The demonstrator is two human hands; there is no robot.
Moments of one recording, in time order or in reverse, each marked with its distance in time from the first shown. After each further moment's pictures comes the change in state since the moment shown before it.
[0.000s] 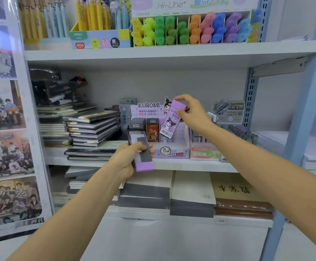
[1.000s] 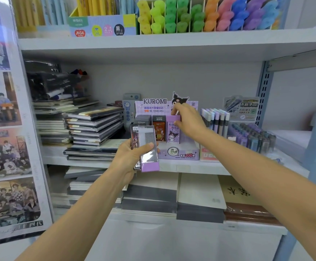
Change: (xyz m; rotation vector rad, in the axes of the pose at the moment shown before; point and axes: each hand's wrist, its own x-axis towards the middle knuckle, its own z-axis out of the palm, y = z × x) left_hand 0.025 -0.010 -0.021 0.107 -0.002 0.208; right_hand 0.025 0.029 0.051 -0.537 -0.026 -0.109
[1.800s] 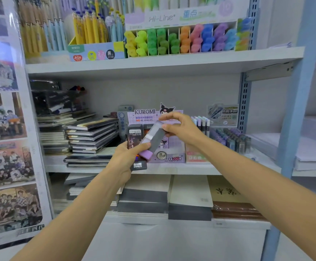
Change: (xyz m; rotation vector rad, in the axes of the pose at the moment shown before) left_hand -0.030 0.026 0.033 0.045 0.063 -0.027; right_hand -0.050 -0.011 -0.051 0.916 -0.117 0.057
